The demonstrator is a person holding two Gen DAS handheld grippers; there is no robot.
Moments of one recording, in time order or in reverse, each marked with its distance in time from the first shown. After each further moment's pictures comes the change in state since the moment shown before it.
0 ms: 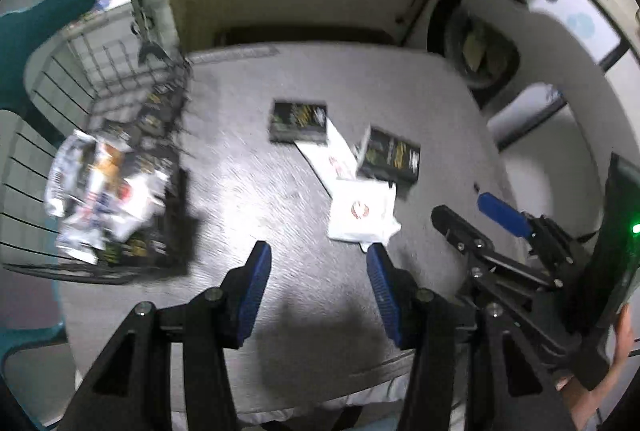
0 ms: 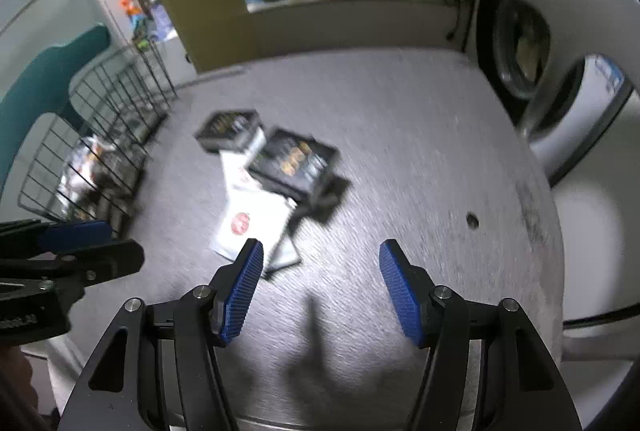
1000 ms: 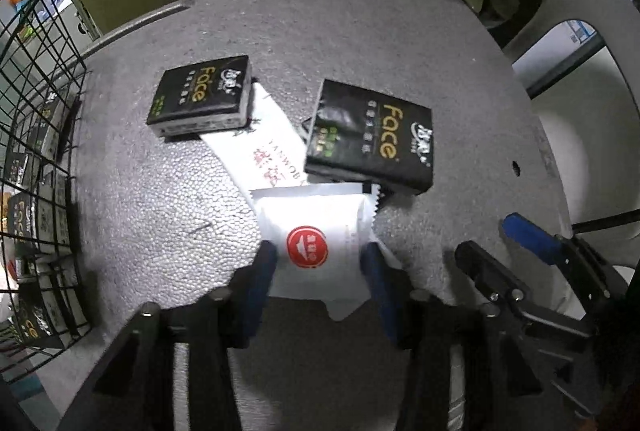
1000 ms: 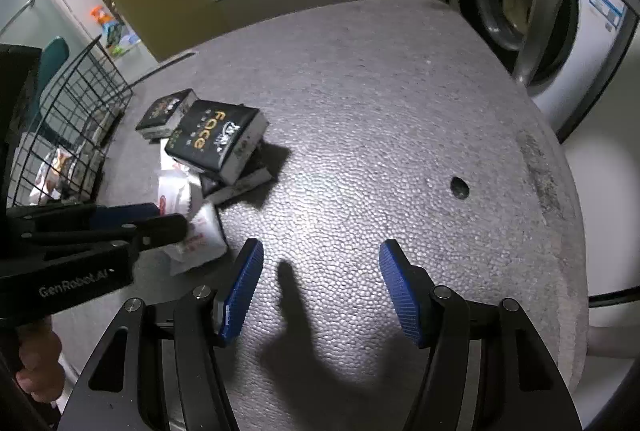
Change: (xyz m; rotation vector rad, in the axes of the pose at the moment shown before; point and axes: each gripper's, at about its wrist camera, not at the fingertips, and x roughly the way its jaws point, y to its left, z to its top) left arm 0.103 -0.042 0.019 0.105 0.116 0.026; right arm 0.043 -0.030 -0.003 0.087 0.043 0.016
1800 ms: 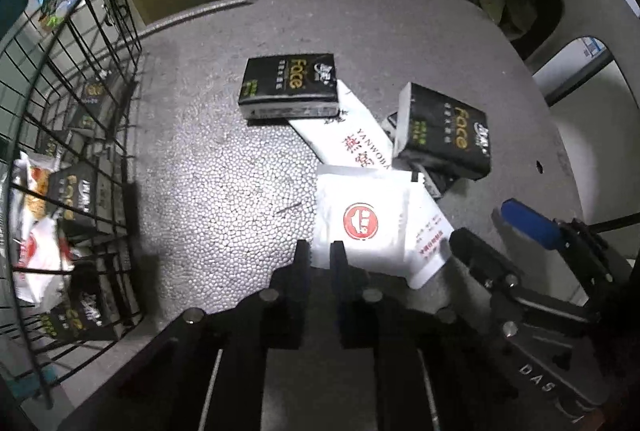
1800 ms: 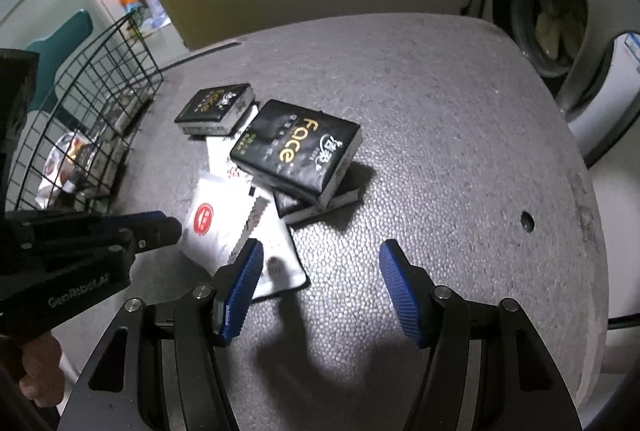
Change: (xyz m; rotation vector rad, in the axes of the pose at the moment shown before) left arm -0.021 0.052 -0.019 -0.043 -0.024 0.032; right arm 0.013 0.049 0.013 -0.089 -0.003 0.015
